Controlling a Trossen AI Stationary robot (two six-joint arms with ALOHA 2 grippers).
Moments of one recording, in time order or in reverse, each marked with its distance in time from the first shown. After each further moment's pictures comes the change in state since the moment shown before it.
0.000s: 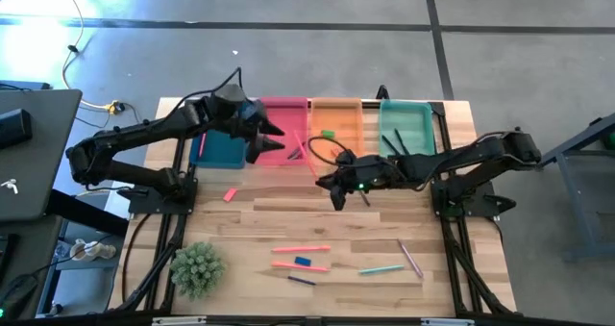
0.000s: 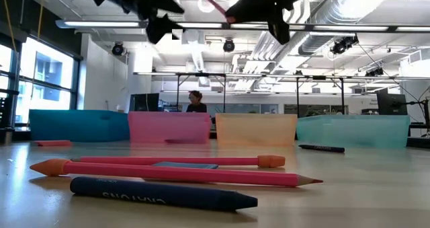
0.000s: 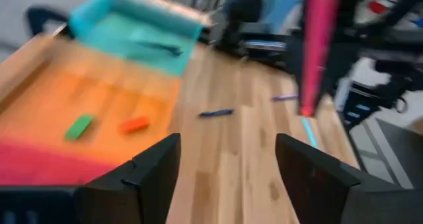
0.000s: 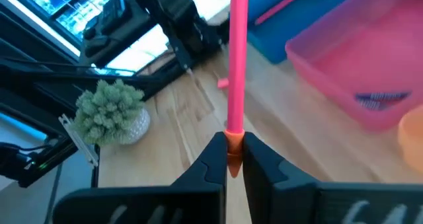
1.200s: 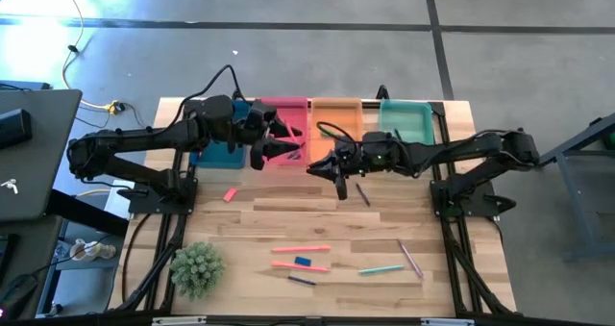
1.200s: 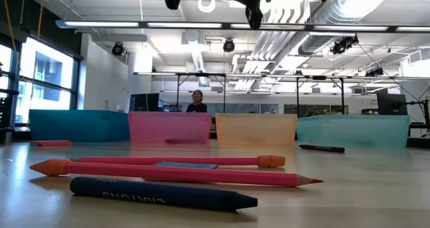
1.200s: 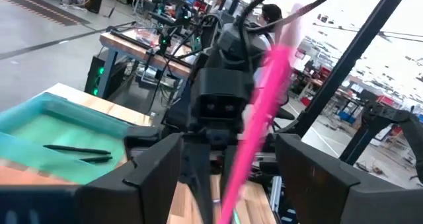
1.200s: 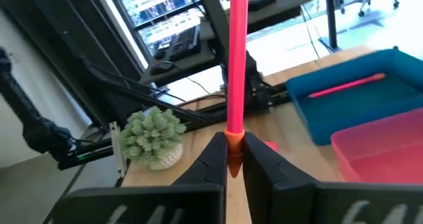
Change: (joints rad) left arm -0.223 0.004 0.000 0.491 -0.148 -0.323; right arm -0.142 0.014 0.000 0.282 -0.307 -0.308
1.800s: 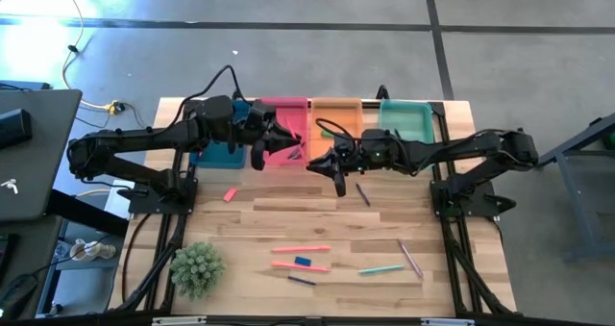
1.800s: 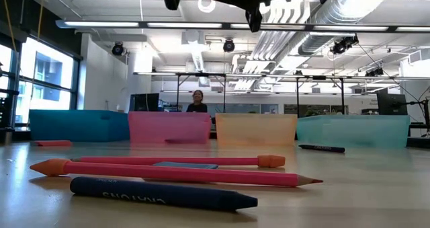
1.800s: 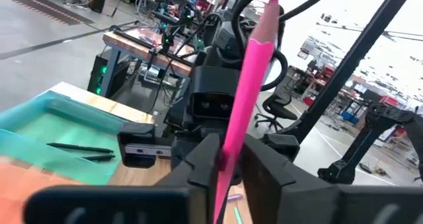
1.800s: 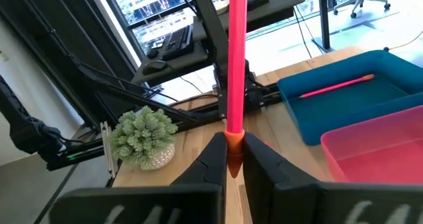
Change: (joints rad) left arm 0.000 0.000 0.000 -0.008 -0.011 0.000; right arm -0.020 0.005 0.000 -0.004 0.005 -0.016
